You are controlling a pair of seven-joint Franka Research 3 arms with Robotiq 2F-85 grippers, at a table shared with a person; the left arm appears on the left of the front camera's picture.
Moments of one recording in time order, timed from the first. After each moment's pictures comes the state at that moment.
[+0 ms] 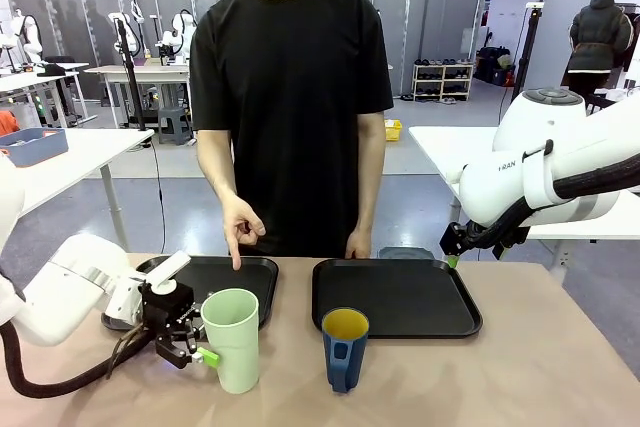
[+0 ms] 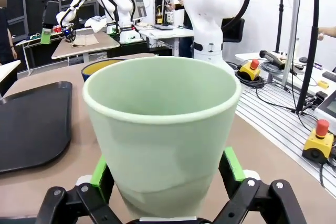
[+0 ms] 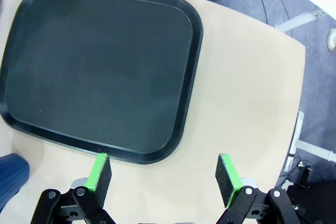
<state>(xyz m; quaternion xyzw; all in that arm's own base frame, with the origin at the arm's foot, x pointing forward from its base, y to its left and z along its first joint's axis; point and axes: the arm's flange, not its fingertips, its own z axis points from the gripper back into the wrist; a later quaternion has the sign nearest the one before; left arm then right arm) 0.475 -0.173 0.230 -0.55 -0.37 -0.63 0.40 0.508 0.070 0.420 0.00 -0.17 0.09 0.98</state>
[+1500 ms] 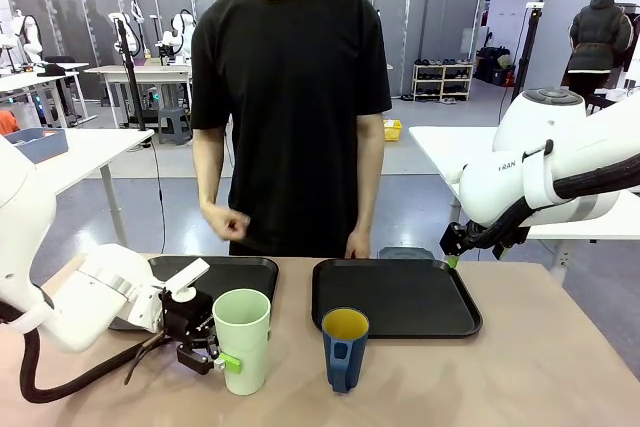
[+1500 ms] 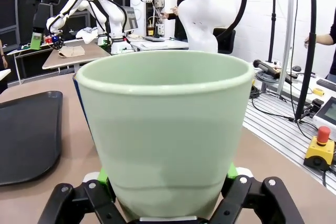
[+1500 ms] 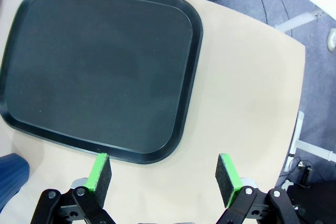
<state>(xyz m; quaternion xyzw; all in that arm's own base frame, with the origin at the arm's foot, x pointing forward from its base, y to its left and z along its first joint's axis) 0.477 -0.205 0.210 -0.58 -0.36 -0.62 0.38 0.508 0.070 0.420 0.00 -0.17 0.09 0.98</state>
